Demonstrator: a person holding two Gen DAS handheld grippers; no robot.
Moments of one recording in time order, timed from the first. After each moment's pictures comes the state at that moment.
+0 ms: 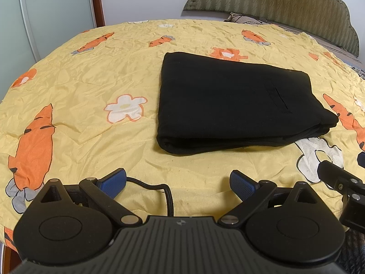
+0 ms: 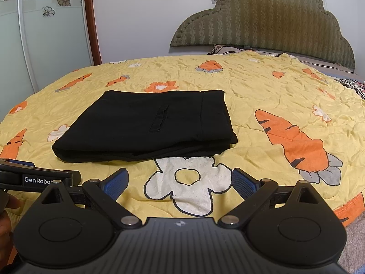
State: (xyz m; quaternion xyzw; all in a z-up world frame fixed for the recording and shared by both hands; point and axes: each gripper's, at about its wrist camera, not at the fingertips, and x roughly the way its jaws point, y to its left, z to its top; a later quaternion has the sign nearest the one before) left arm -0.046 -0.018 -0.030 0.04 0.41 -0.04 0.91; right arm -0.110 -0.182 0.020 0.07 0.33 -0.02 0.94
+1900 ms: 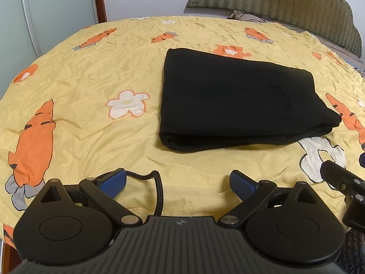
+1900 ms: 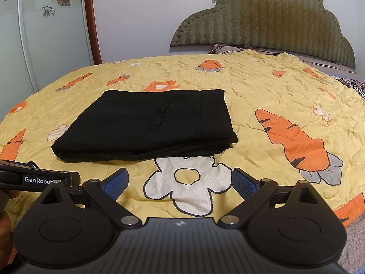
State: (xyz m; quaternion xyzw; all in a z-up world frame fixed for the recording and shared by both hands) left arm -0.043 -0.016 -0.033 0.04 0.42 -0.03 0.91; right arm -0.108 -0.182 0.019 0.06 0.33 -0.02 0.94
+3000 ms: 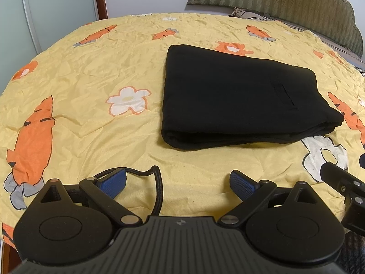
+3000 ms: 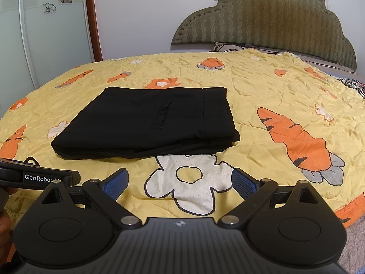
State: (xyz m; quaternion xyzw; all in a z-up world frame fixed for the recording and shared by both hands) left arm -0.042 -0.015 -0.036 0.03 0.42 -0.03 0.91; right arm -0.106 -0.179 0.017 0.06 0.33 -0.02 0.94
